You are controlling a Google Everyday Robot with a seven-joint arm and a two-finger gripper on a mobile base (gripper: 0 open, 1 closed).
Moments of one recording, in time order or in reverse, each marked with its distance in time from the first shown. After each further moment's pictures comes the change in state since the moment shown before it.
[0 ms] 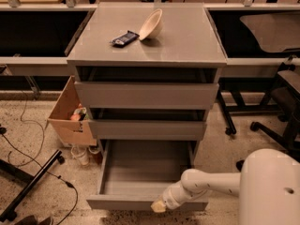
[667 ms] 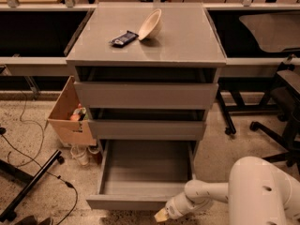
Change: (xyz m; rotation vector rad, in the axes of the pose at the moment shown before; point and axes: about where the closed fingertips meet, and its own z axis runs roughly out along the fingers) arm 0.064 -0.021 0.053 -0.047 0.028 0.355
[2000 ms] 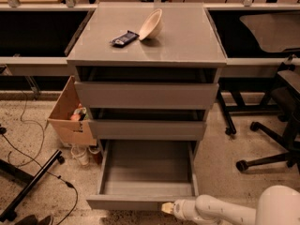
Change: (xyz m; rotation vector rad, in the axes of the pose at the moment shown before) arm -0.013 -0.059 -0.006 0.078 -0.386 0.470
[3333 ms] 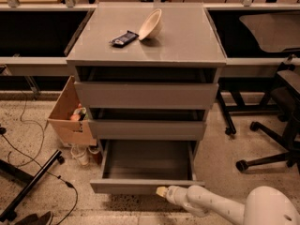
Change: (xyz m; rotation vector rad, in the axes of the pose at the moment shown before) arm -0.082 0.006 0.041 -0.009 -0.171 0.069
